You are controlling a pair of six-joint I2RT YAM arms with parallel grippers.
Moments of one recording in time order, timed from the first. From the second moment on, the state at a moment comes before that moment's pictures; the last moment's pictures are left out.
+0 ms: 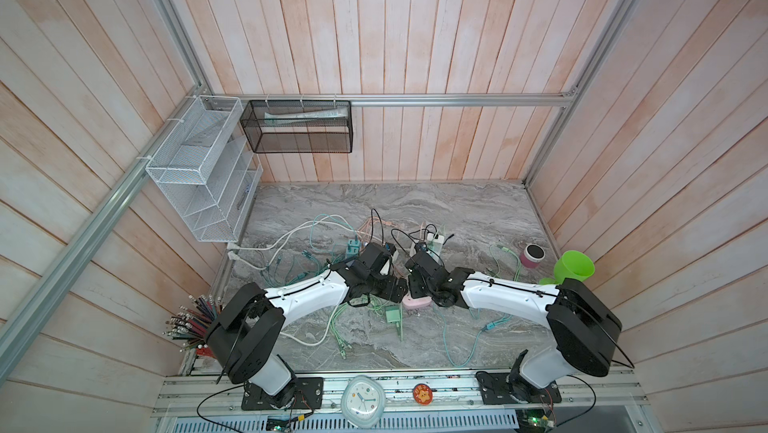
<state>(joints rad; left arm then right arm) -0.76 1.55 0.91 -0.28 0.18 -0.36 0.90 1.56 0.88 -0.34 0.31 0.59</state>
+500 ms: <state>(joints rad) -0.68 1.42 0.83 -0.36 0.12 -0.31 0.88 1.54 0.86 -0.31 0.28 0.57</state>
